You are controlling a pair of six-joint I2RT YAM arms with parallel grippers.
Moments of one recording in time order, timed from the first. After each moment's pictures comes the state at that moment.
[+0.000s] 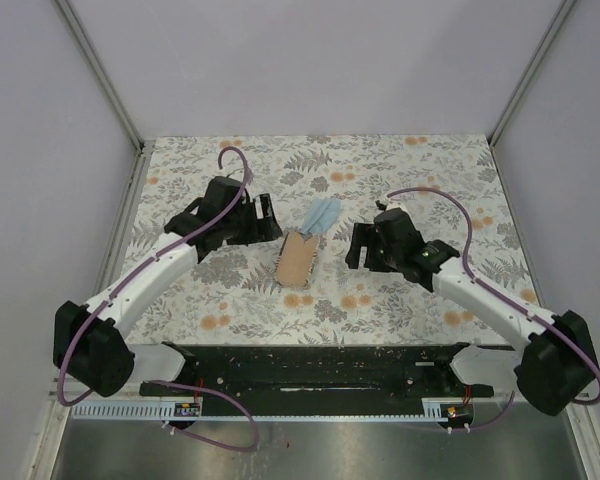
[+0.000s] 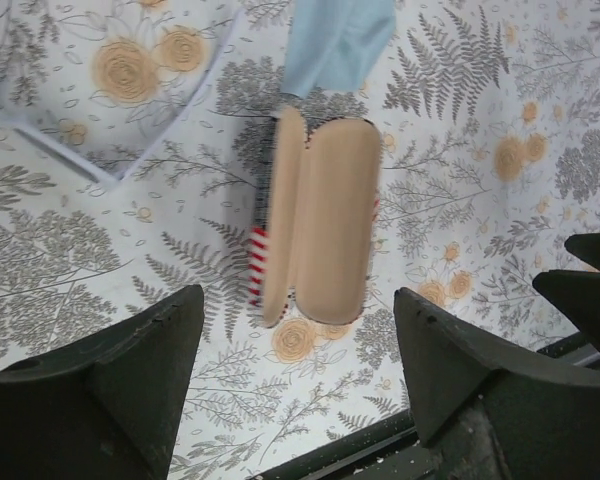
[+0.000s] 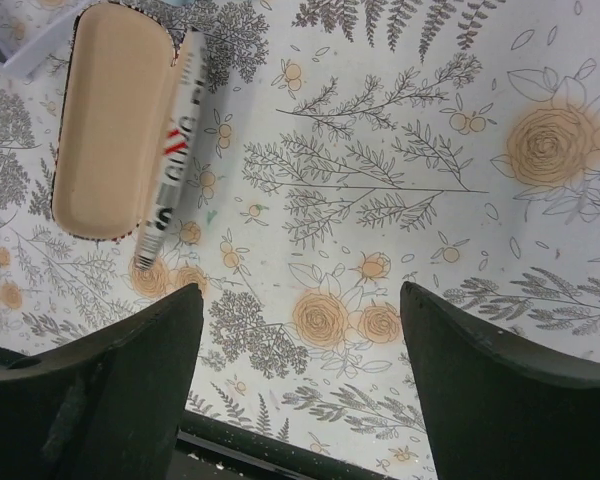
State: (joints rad) left arm -0.51 1.32 1.10 -0.55 0.08 -0.53; right arm 0.61 1.16 0.83 -0.43 0.09 0.61
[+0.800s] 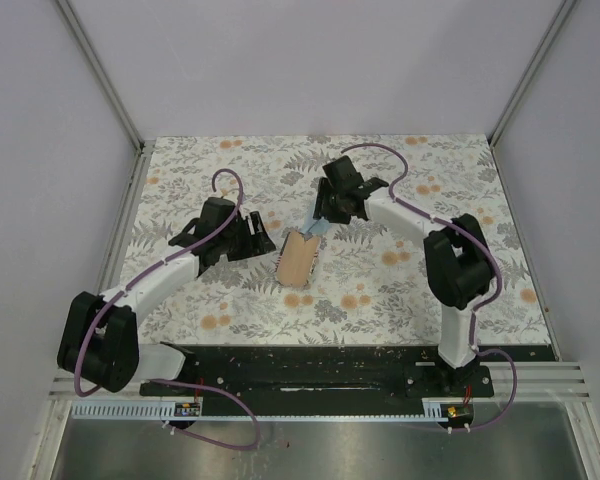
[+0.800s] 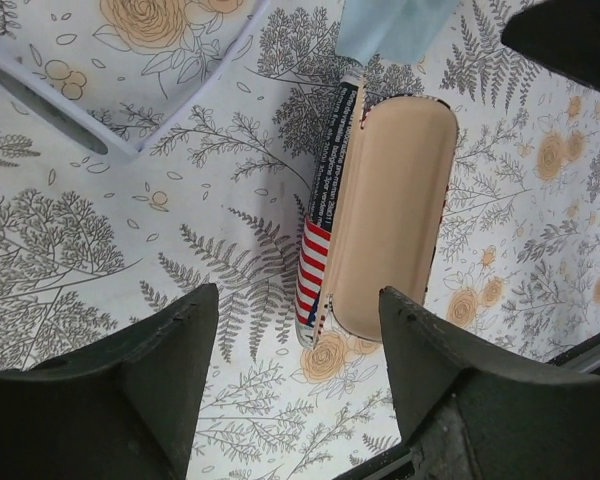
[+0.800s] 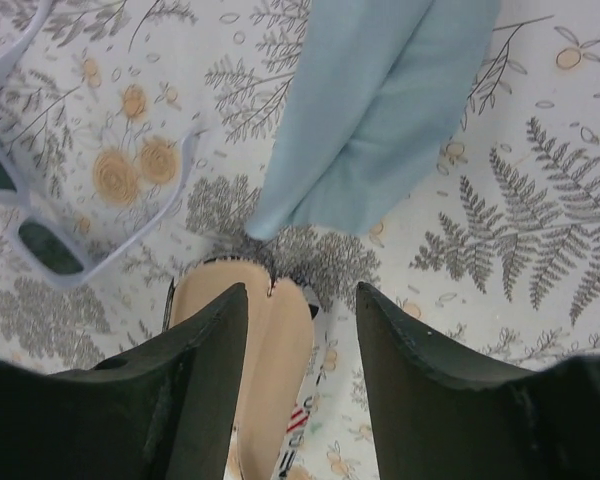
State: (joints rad) left arm -0.38 1.30 0.81 -0.28 0.19 -0.57; right arm 0.58 1.90 1.47 -0.43 0.03 0.66
